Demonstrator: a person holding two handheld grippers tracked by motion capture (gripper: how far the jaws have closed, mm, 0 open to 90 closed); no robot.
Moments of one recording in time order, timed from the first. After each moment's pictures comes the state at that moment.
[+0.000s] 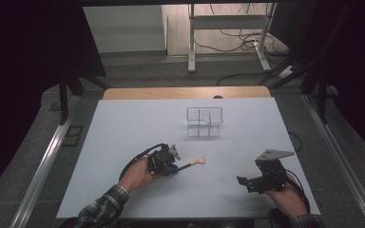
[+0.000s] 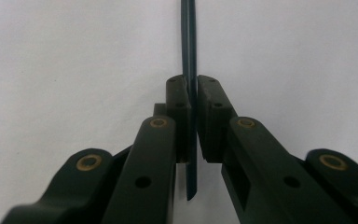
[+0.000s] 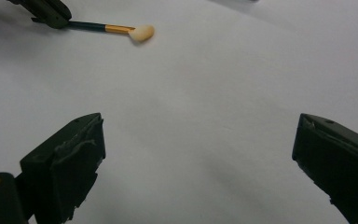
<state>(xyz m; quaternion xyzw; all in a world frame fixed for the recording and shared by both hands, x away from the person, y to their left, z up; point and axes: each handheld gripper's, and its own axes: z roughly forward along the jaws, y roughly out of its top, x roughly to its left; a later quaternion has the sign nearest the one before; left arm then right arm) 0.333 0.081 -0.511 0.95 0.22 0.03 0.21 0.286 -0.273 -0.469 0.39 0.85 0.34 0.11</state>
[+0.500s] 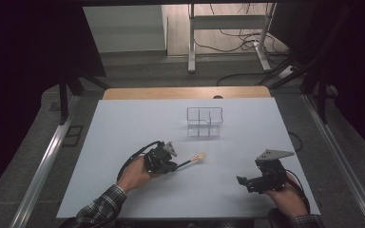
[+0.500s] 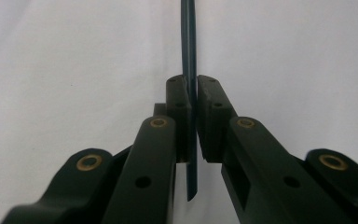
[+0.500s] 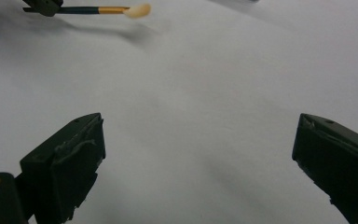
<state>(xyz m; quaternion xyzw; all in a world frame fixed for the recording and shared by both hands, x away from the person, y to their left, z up) 0.331 0.093 -0.500 0.94 0.23 0.02 0.25 0.286 -0.273 -0.469 0.39 0.85 0.35 0.11</state>
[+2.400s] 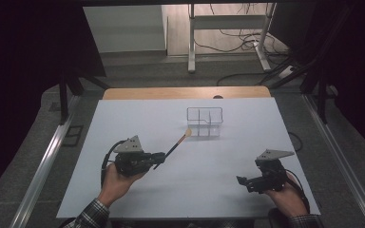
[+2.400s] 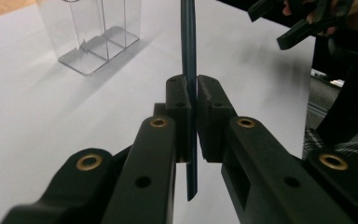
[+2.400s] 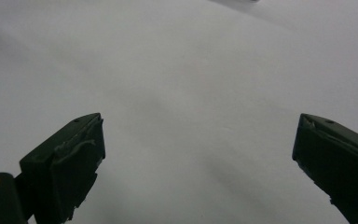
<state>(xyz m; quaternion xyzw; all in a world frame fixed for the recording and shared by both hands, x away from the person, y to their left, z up) 0.278 0.162 -0.451 0.82 0.27 0.06 0.50 0.287 -0.273 -0.469 0.39 0.85 0.35 0.11</state>
